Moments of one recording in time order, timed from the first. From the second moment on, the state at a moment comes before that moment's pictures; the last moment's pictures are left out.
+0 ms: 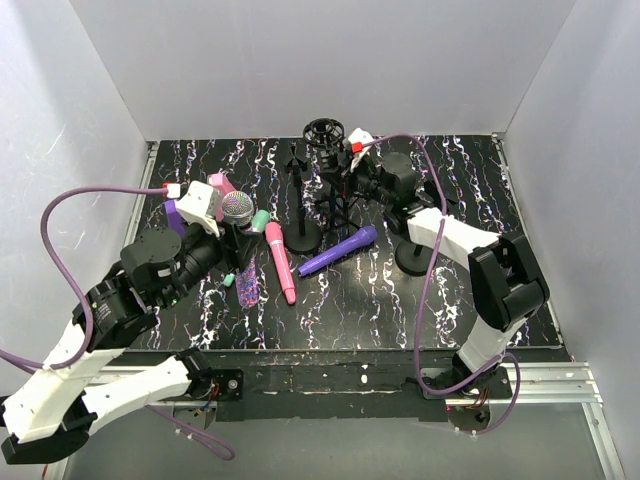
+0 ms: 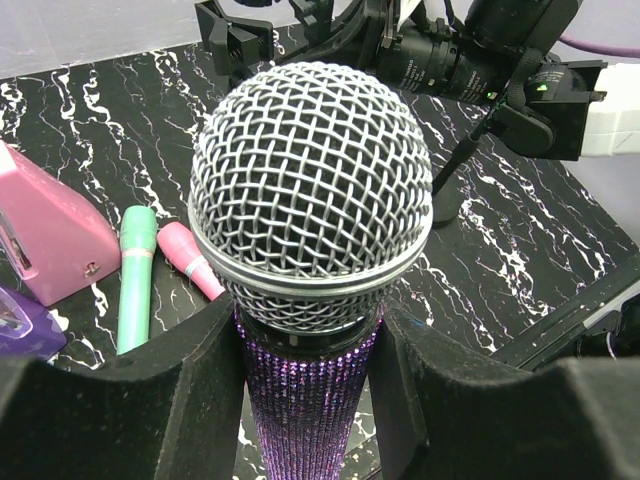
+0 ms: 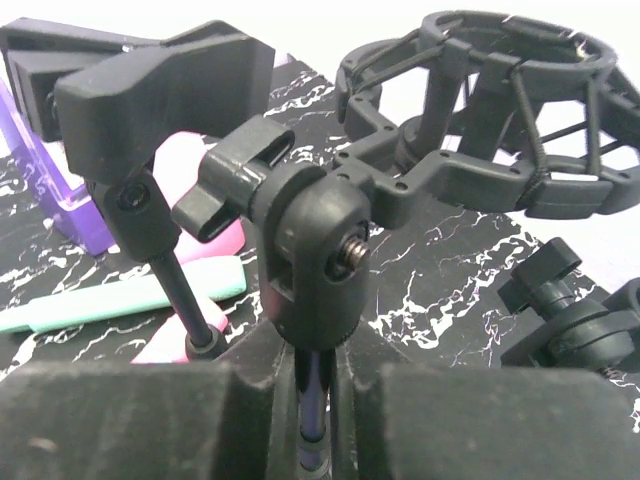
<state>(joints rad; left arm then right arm) -0.88 0.75 1.25 -0.71 -0.32 -0.26 0.55 1.72 1.15 0.57 -0.43 -0.04</state>
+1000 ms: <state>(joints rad) -0.88 0.72 1.25 -0.68 -0.29 -0.27 0.49 1.65 1.63 -0.05 -0.81 0.02</state>
